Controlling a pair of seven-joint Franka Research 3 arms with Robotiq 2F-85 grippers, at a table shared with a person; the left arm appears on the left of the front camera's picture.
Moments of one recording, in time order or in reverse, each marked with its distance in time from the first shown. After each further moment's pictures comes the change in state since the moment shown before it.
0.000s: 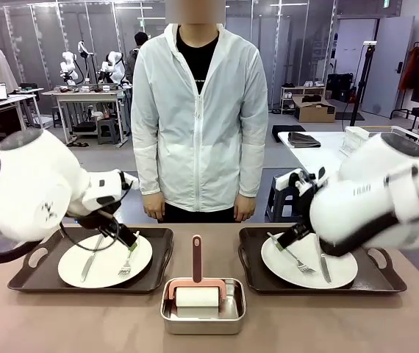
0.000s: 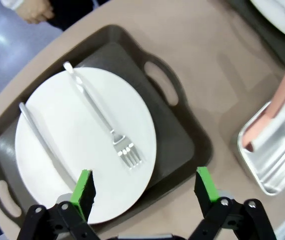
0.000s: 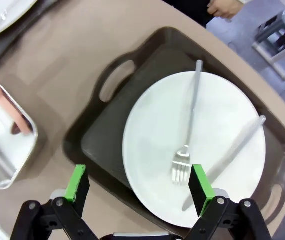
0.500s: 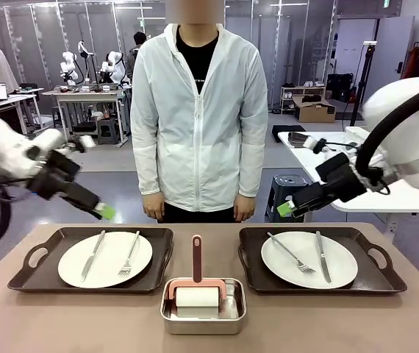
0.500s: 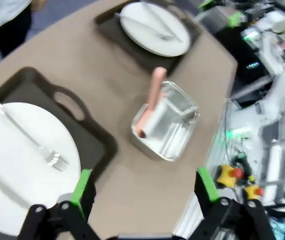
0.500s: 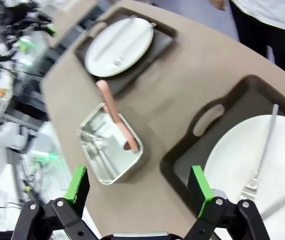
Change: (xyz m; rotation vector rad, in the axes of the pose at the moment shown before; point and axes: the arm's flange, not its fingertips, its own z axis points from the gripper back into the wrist) left arm -0.028 0.088 0.072 -0.664 -0.183 0.008; right arm 0.008 -0.066 0.039 0.616 -0.149 -0.142
